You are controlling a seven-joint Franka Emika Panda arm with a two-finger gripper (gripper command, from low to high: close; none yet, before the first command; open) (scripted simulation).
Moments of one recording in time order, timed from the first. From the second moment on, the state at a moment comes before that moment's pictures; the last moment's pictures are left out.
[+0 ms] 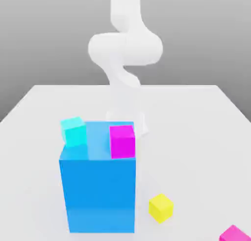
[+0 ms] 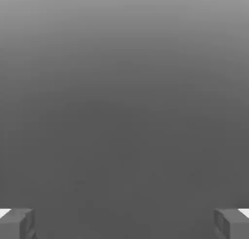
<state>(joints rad) 0.00 -0.71 0.02 -2.29 0.04 2.32 0.87</state>
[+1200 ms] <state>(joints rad) 0.29 0.59 0.14 -2.10 -0.17 2.68 2.27</state>
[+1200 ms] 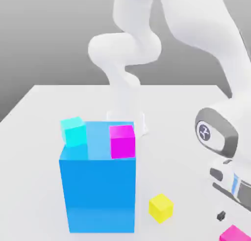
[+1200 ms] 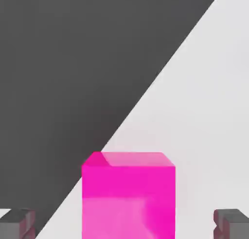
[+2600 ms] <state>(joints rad) -0.18 -0.37 -0.10 -2.50 -0.03 2.13 1.11</state>
